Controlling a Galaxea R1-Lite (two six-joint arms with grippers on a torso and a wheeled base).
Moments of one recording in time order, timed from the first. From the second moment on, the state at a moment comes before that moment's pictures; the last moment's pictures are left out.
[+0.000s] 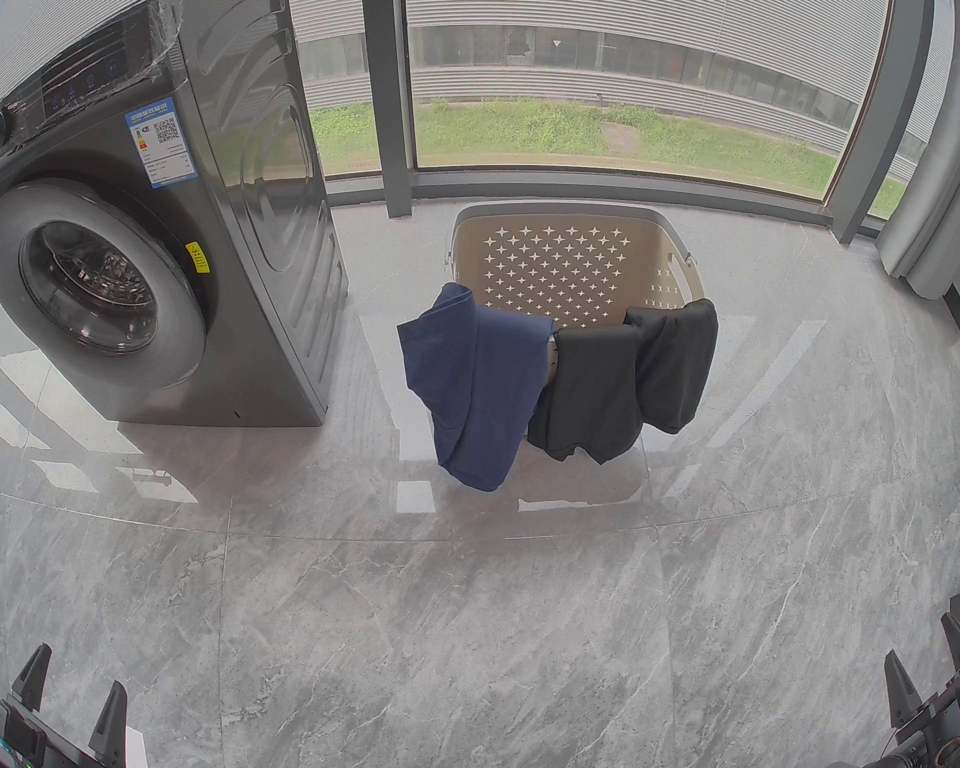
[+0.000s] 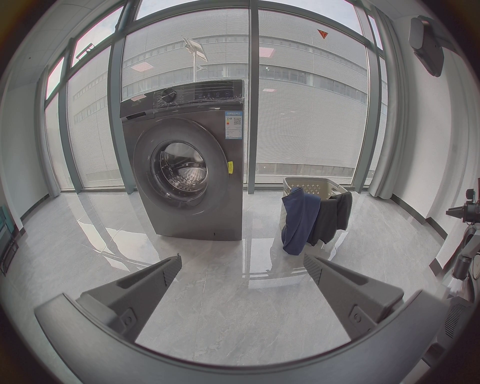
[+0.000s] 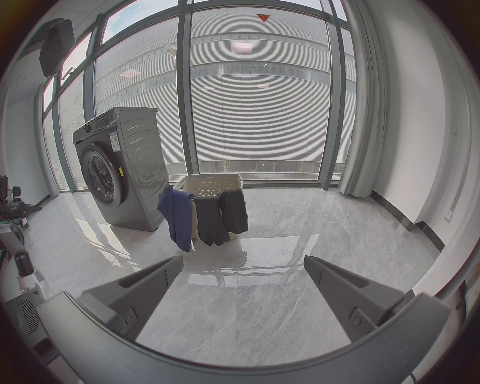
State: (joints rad) left arm 0.00 0.02 -0.02 0.00 0.01 -0.01; right arm 0.01 0.02 -0.02 0.00 0.01 -0.01
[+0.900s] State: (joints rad) left arm 0.00 0.02 -0.02 0.00 0.01 -0.01; right arm 0.01 0.02 -0.02 0.00 0.01 -0.01
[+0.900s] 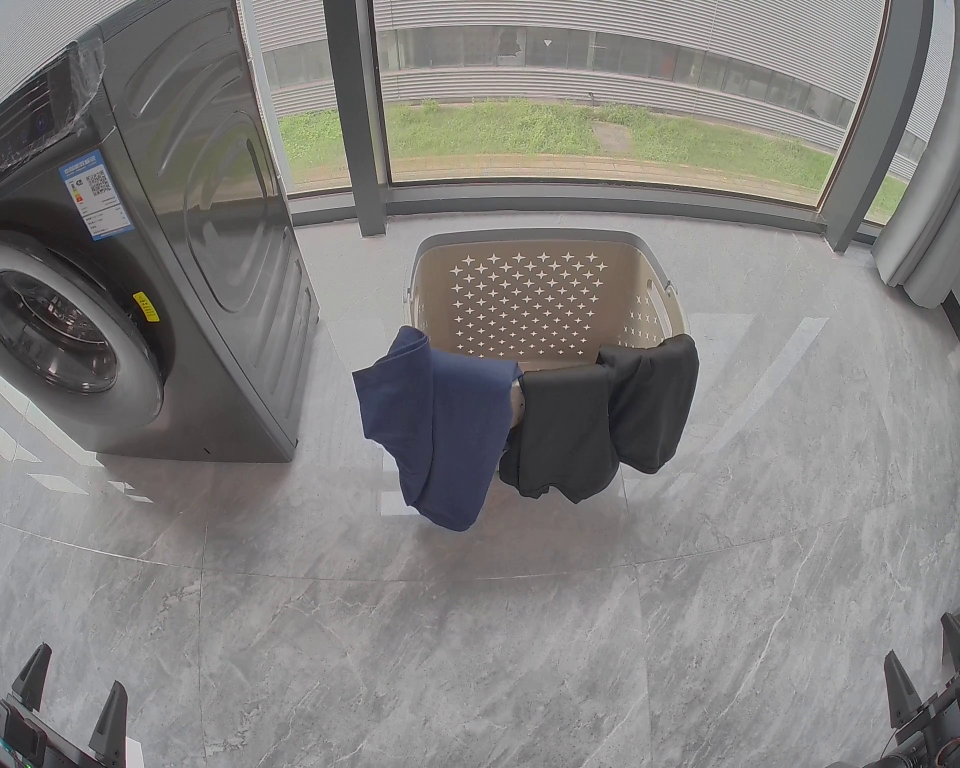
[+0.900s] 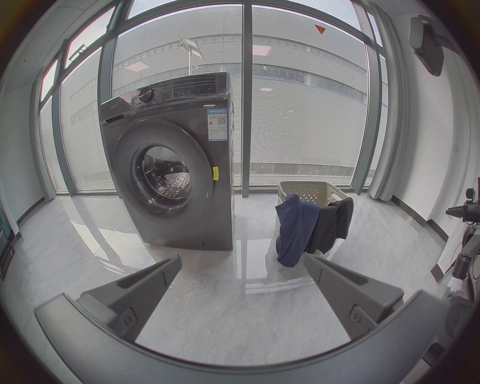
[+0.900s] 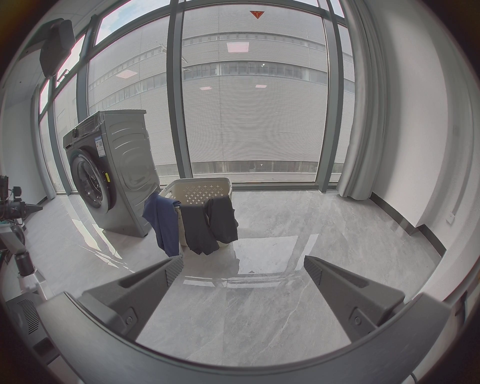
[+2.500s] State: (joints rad) left arm 0.00 0.02 -0.02 0.00 0.01 -0.01; right arm 0.01 0.02 -0.02 0.00 0.01 -0.01
